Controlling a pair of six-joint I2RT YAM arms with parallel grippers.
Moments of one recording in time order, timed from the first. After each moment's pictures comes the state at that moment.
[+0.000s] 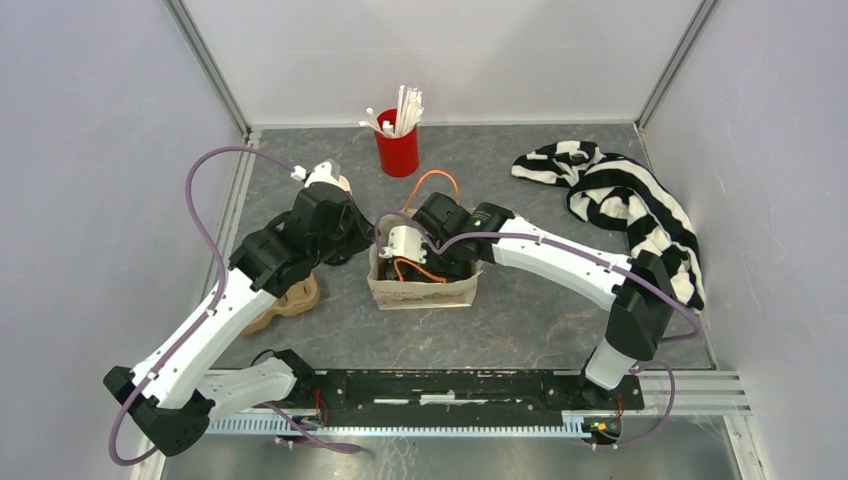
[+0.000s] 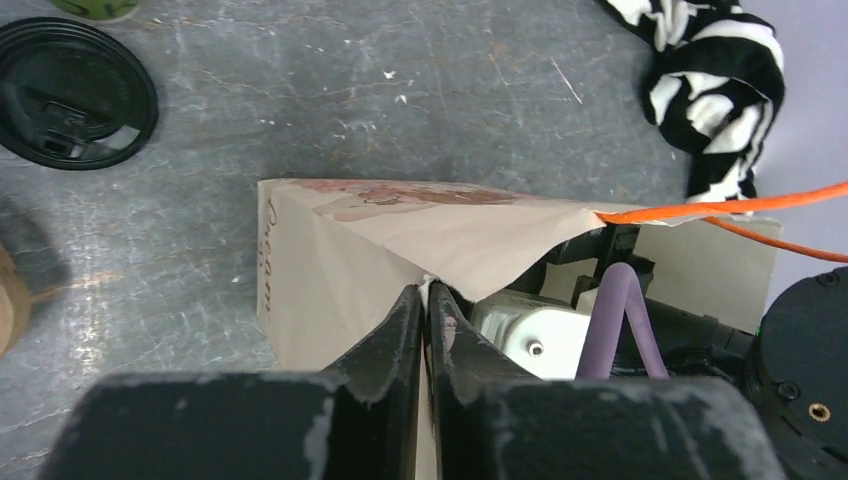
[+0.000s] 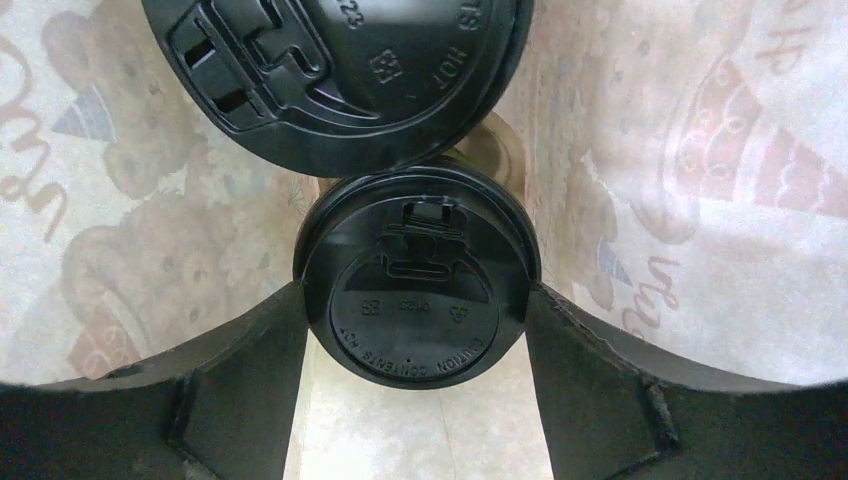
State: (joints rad) left arm -0.67 1.02 1.19 -0.81 -0.22 -0.84; right arm 0.96 1.67 1.45 -0.89 -0.03 -0.58
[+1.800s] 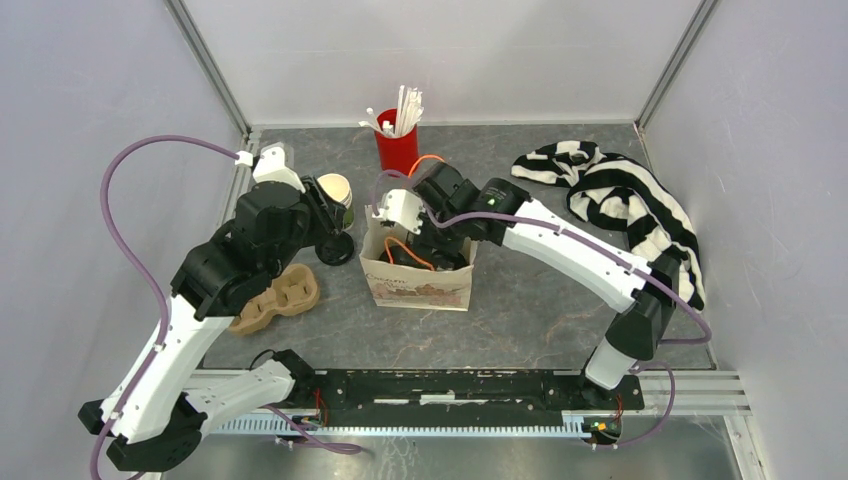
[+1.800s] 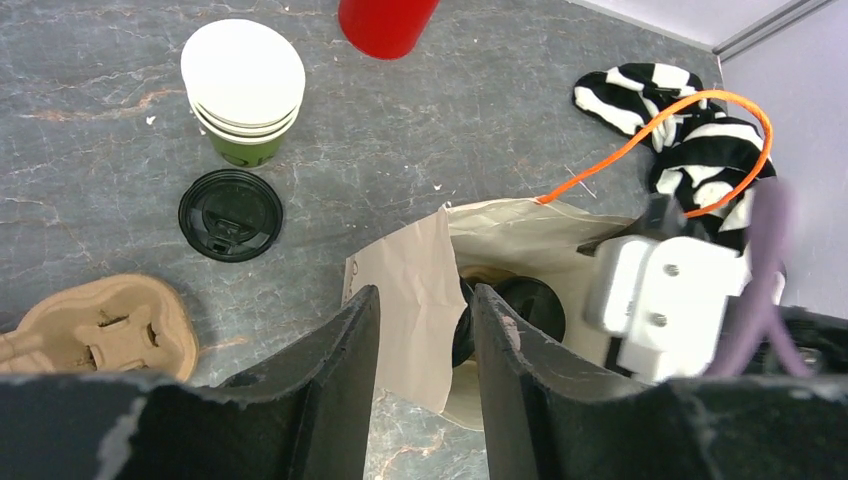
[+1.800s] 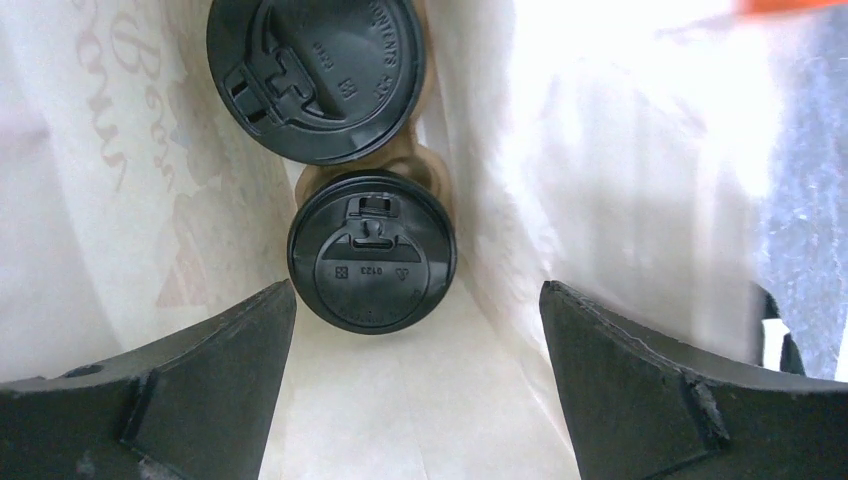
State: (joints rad) left arm -0.67 0.93 1.40 -0.94 -0.44 -0.65; right arm 0.95 1.68 1.68 -0.98 -0.02 -0.46
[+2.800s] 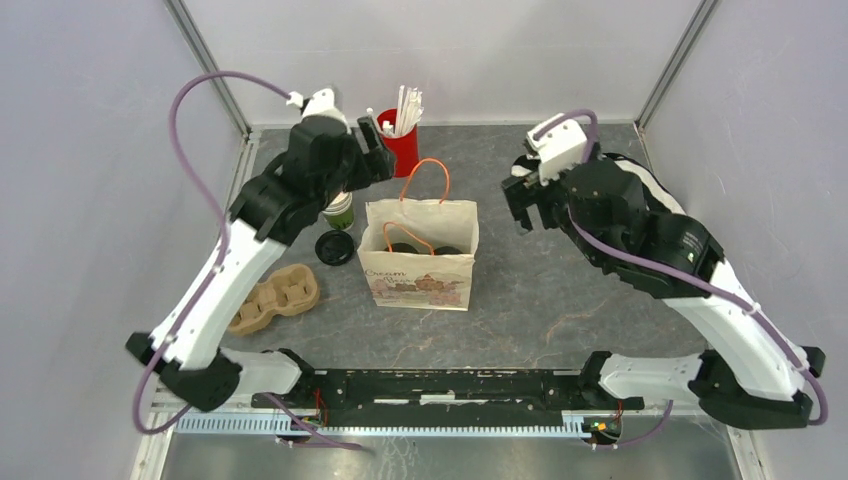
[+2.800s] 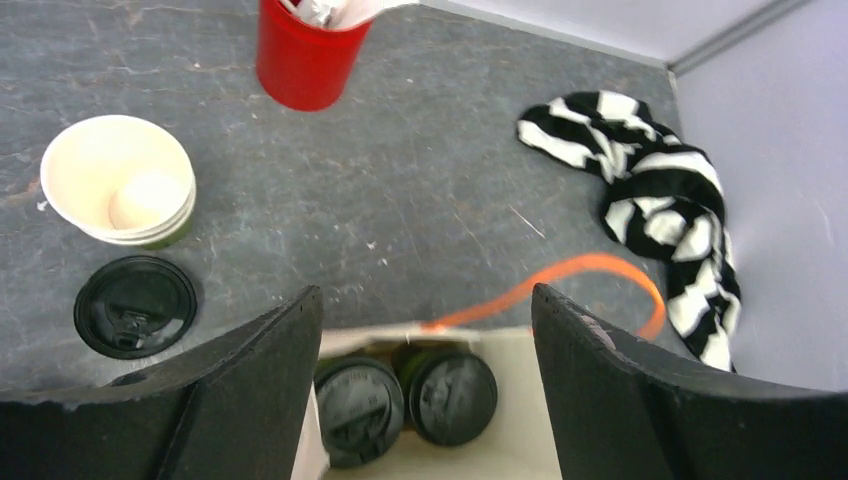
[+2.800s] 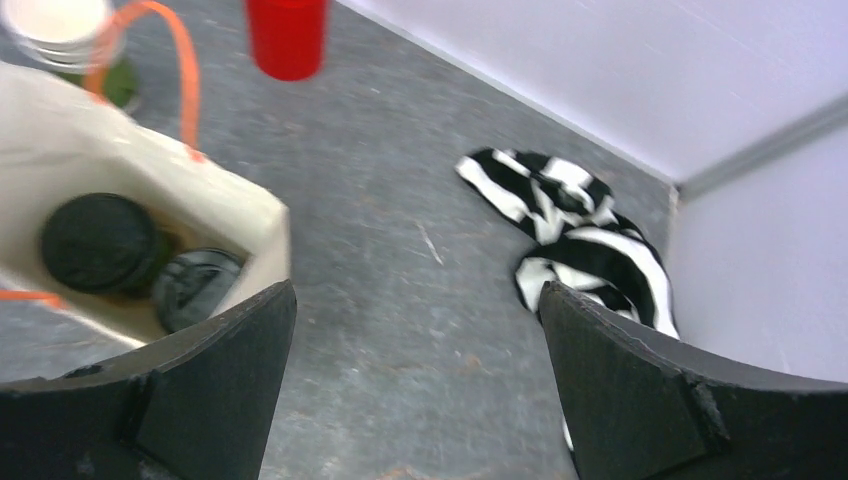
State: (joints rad) left arm -0.64 1.23 1.62 -0.82 -0.34 -0.62; right arm 0.96 1.18 1.77 -0.98 0.58 -0.05
